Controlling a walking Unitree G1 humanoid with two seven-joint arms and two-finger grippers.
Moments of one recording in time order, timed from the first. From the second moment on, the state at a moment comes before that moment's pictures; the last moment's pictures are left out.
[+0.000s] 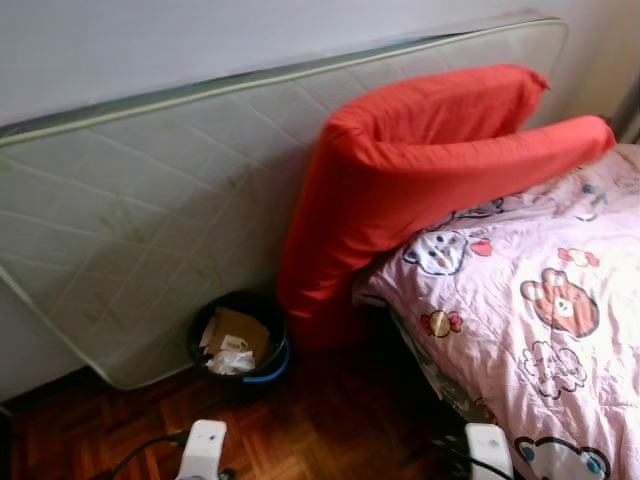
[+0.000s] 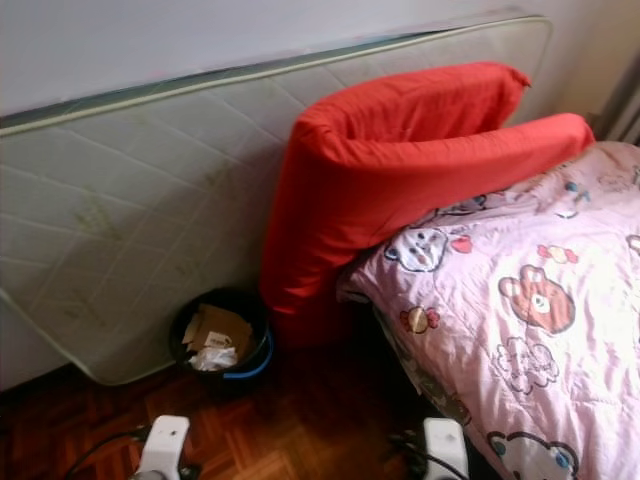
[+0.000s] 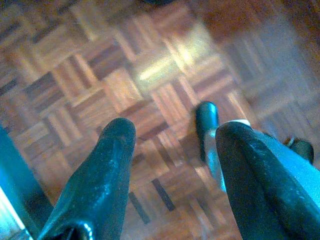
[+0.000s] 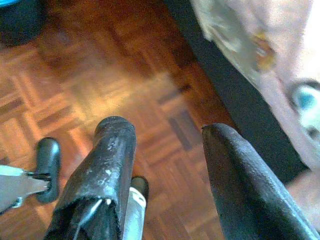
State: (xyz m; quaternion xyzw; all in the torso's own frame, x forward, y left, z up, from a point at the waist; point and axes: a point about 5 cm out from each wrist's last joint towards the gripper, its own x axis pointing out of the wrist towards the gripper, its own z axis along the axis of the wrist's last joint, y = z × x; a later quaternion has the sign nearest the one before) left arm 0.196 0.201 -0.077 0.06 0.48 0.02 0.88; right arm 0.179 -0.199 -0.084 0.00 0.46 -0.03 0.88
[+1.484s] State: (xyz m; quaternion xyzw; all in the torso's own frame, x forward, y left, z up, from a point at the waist) left arm 0.190 0.201 -0.080 0.07 0.48 0.02 0.87; right arm 0.180 -0.202 -0.084 0.00 0.46 -0.03 0.89
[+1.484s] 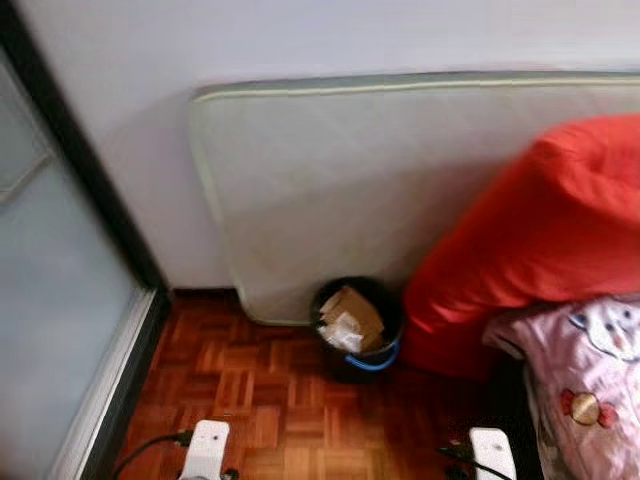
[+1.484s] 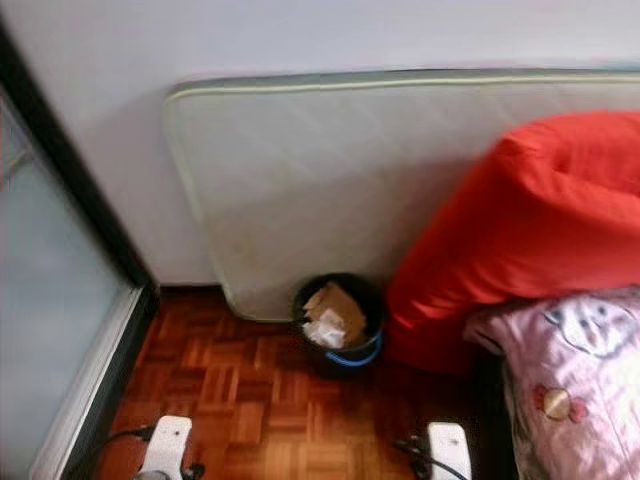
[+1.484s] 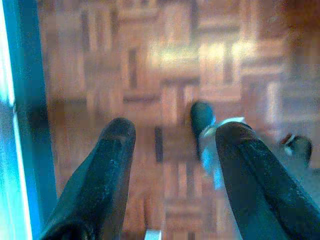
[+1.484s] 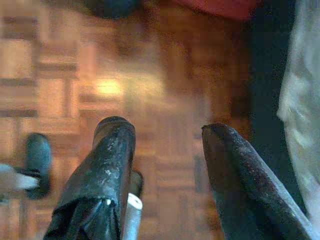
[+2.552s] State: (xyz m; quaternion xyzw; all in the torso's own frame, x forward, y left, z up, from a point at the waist) left arm 0.192 0.201 -0.079 0.07 0.48 0.02 0.88; right arm 0.170 -0.204 -0.087 0.00 0.47 -0.04 0.88
